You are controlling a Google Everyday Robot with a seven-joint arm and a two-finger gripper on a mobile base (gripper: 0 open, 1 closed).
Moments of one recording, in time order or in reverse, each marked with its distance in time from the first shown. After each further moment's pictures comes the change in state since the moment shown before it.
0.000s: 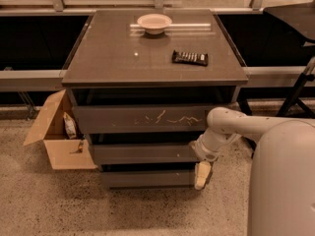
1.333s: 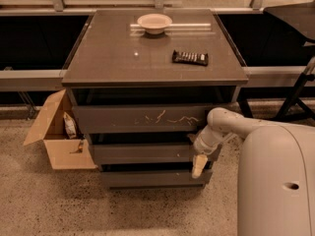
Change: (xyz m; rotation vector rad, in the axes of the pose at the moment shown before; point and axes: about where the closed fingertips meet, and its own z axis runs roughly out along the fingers) arm 0.015 -0.070 0.034 0.107 -0.052 -0.058
